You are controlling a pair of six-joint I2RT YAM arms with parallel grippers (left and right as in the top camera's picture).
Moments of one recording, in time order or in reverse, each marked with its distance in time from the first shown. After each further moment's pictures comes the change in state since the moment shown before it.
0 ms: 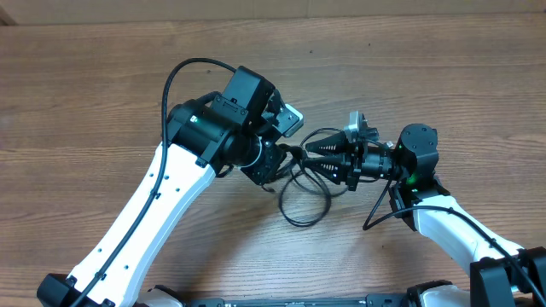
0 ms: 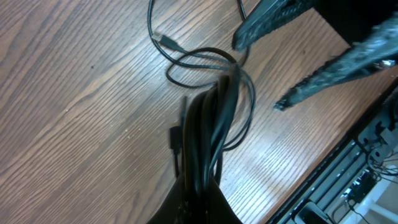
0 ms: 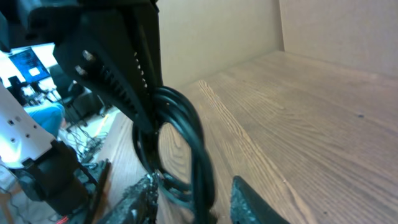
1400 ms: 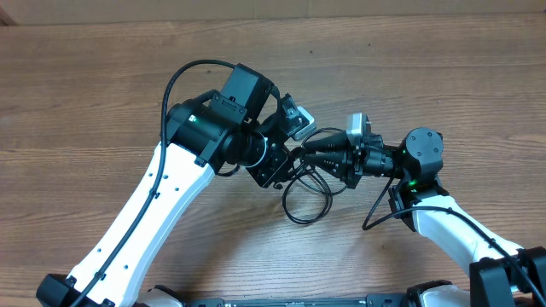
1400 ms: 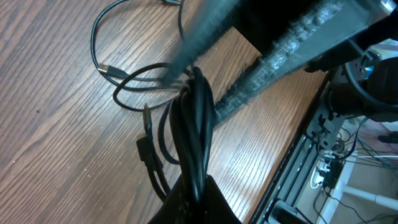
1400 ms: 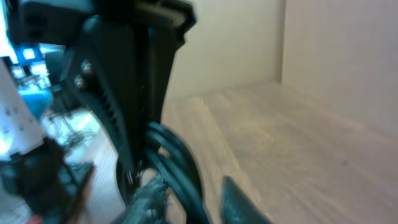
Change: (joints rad) left arm 0.005 0.000 0.000 0.035 0.210 0.103; right arm 0.008 0.000 0.000 0.173 -0.003 -0.031
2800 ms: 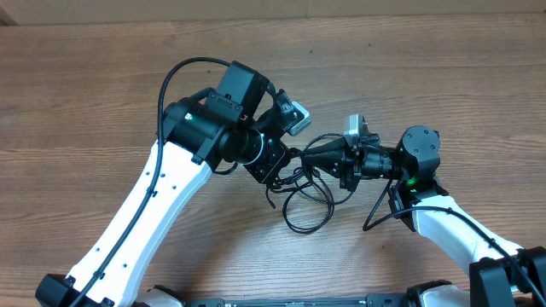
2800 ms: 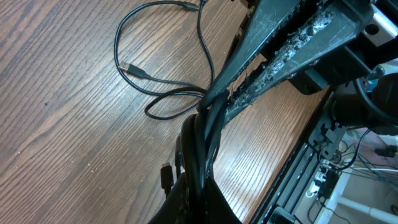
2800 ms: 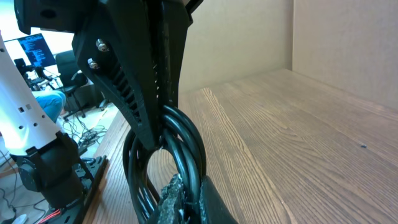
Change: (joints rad) left arm 0.029 0.000 0.000 0.010 -0.002 -0.046; right arm 0.001 0.000 0.000 -0.079 -0.025 0.001
